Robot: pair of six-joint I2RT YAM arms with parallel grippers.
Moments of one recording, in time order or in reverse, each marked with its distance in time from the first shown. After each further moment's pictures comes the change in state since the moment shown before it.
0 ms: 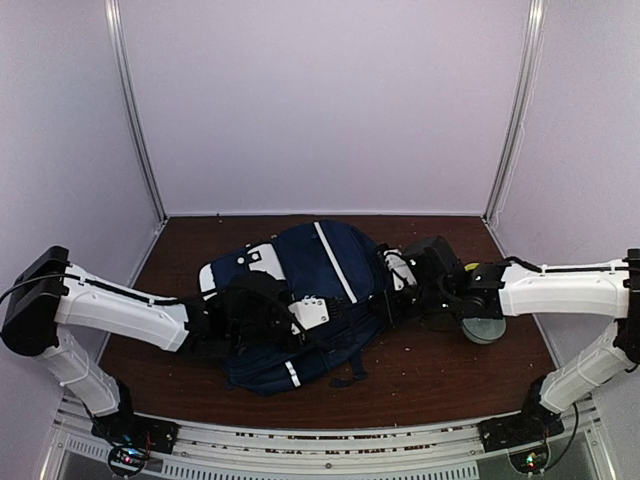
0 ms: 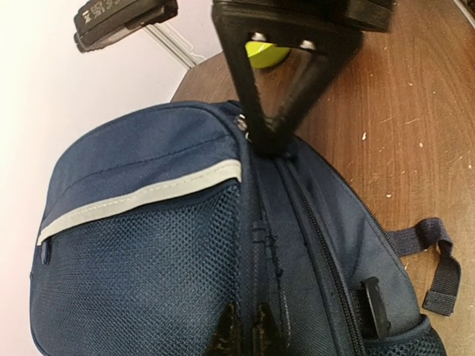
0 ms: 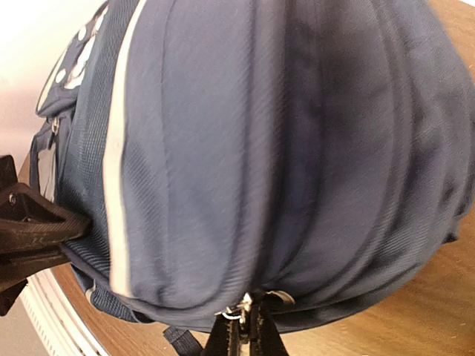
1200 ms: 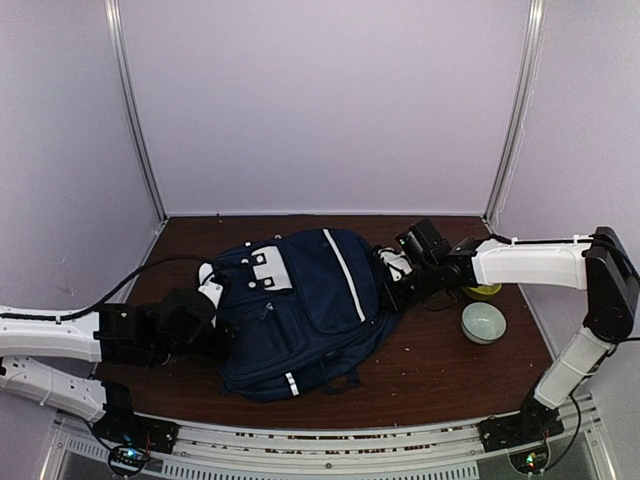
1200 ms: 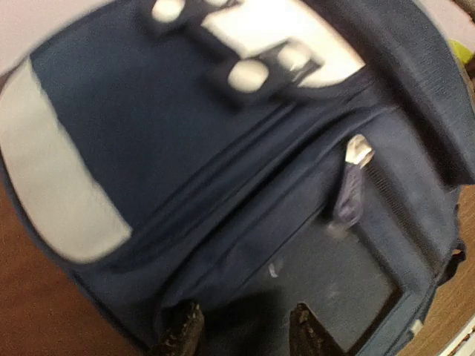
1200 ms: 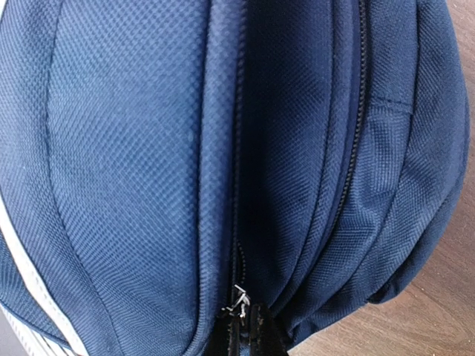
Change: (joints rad) left arm 0.011 -0.534 -0.179 -0.695 -0.306 -1.111; right arm -0.196 0.209 0.175 -0.191 -0.172 -0.235
